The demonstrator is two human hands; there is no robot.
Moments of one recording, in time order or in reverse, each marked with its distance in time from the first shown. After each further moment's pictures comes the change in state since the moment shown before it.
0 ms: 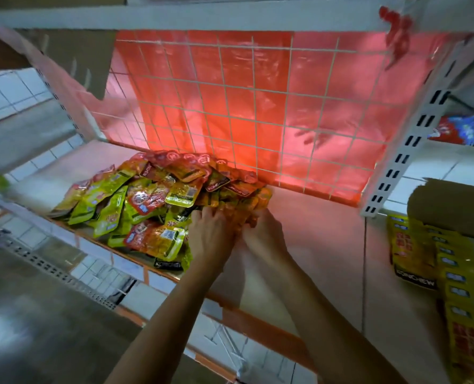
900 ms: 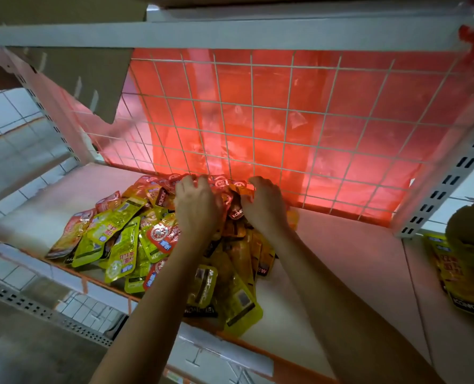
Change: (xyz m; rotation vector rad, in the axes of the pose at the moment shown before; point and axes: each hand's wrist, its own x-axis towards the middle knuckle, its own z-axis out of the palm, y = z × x) left_hand 0.117 -0.060 -0.033 -0.169 0.212 0.021; right_hand 0.091 -0.077 0.034 -0.294 0.263 -0.318
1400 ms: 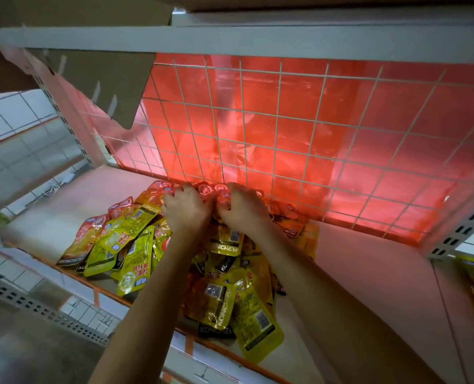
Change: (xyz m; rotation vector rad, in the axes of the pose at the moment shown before) left_hand 0.042 -0.051 0.009 0.036 -0.100 -0.254; right_hand 0.027 -0.053 0.035 -0.068 -0.214 -0.153
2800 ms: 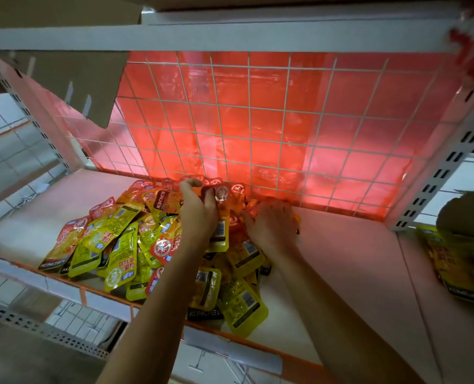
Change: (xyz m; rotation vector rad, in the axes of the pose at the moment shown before) left_hand -0.052 0.028 0.009 -0.949 -0.038 0.060; right_hand -0.073 0.056 -0.008 -0.191 0.109 0.379
